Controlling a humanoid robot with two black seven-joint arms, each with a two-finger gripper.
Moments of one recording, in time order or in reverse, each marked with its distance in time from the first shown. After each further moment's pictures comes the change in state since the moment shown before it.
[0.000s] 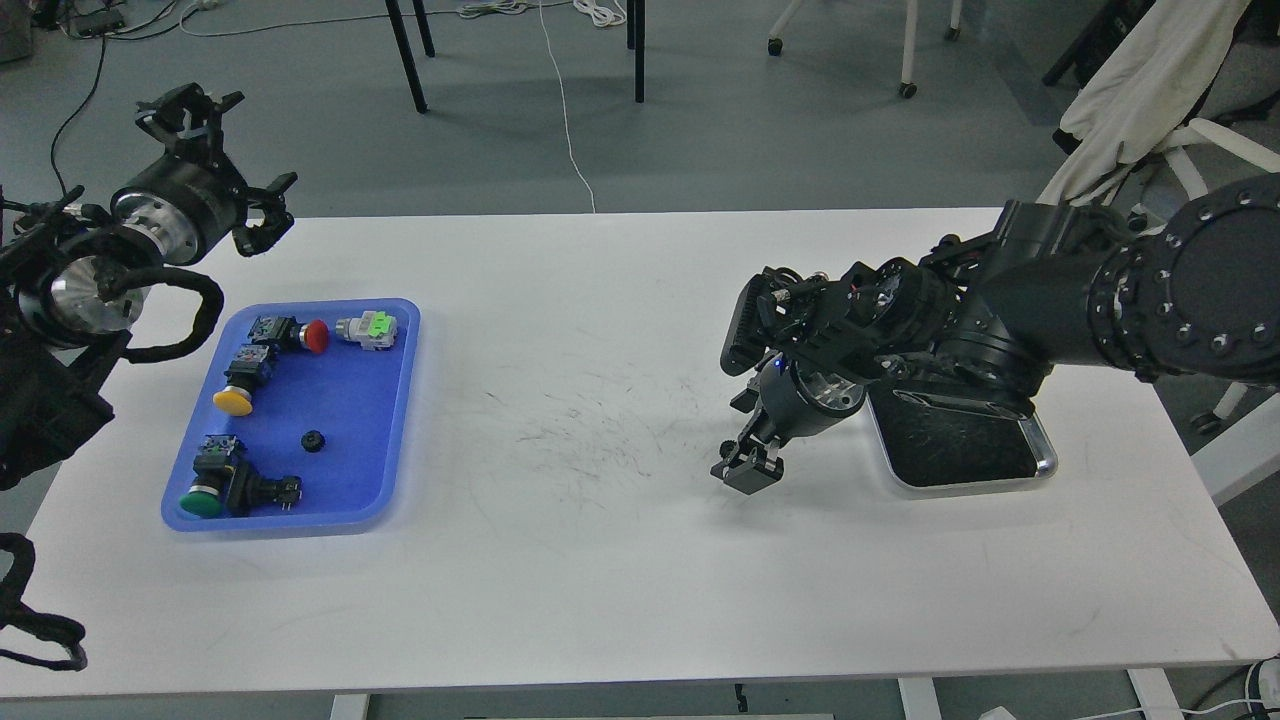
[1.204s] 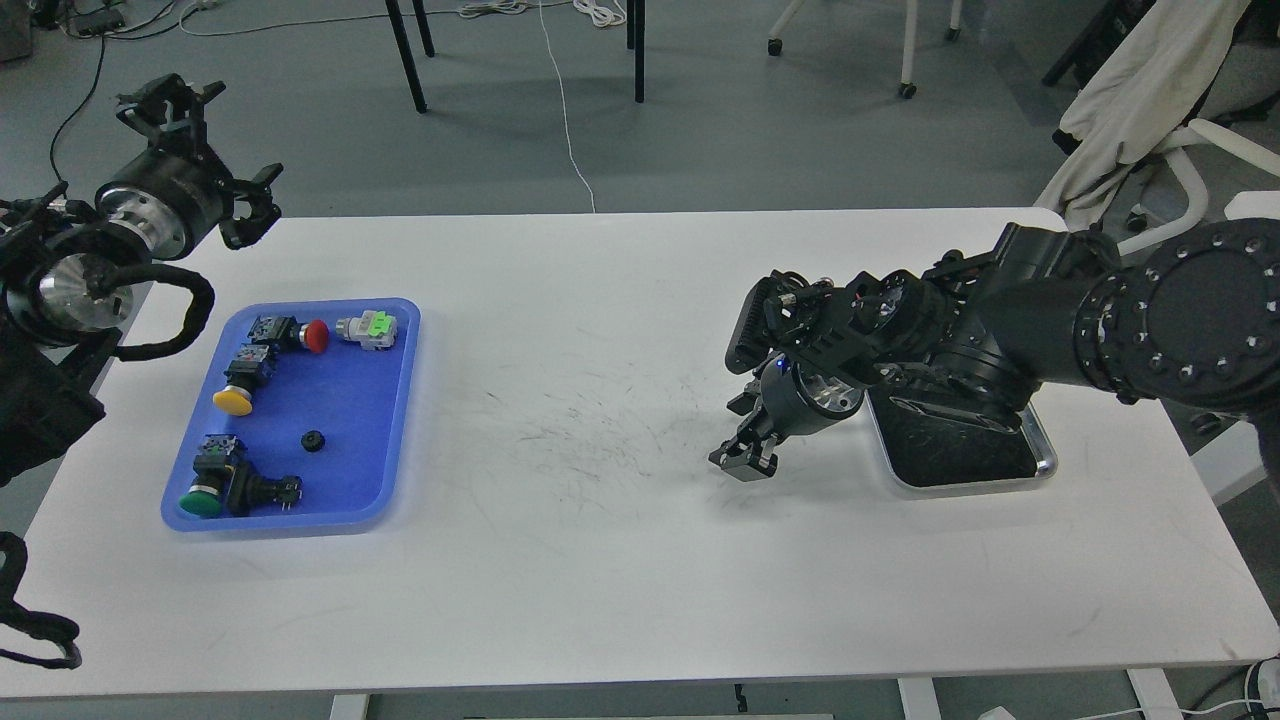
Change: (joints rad) left arm -0.002 0.011 0.000 0.002 0.001 0.001 -0.025; right arm -0.082 0.001 0.045 -0.096 -0.001 -0.015 0.000
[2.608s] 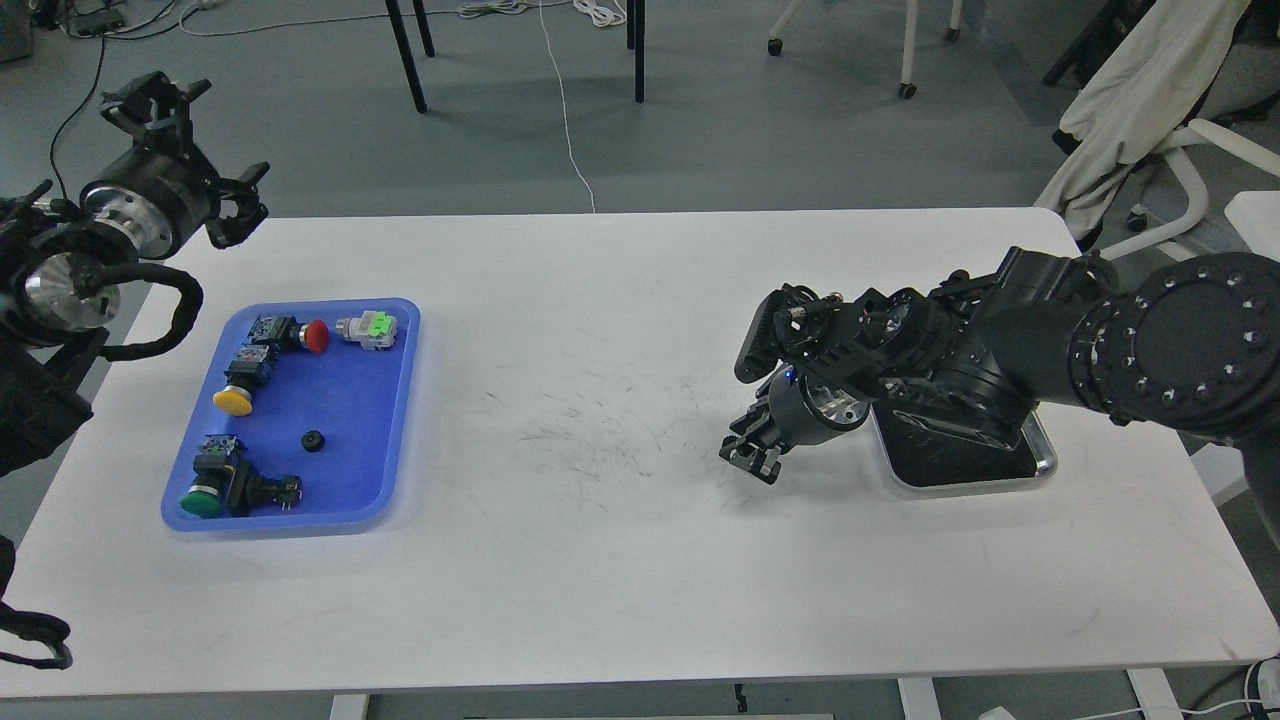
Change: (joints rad) left arm 0.000 0.017 0.003 0.001 0.000 0.003 -0.002; right arm -0.070 0.000 0.001 -0.063 -0.002 0.002 0.000
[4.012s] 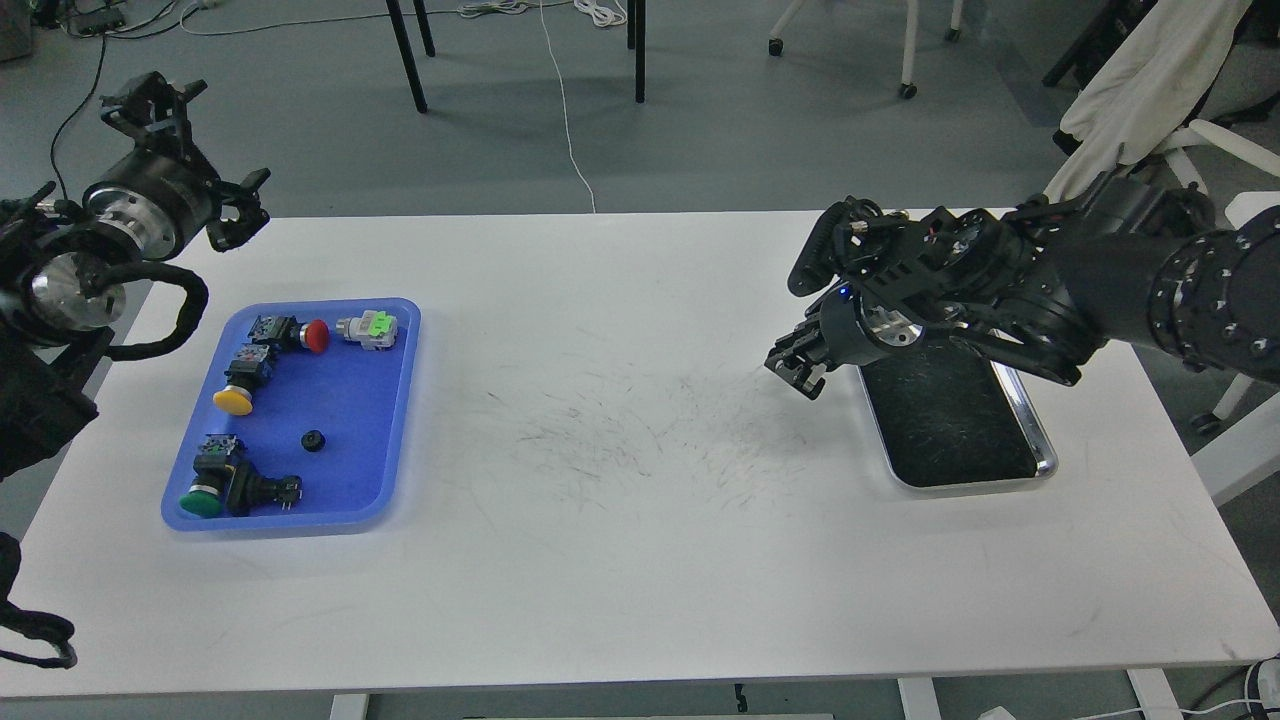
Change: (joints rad) left arm 0.000 -0.012 -0.002 -0.001 0.000 0.026 0.001; right arm 0.085 -0.145 0.006 -0.034 0.008 0.010 0.000
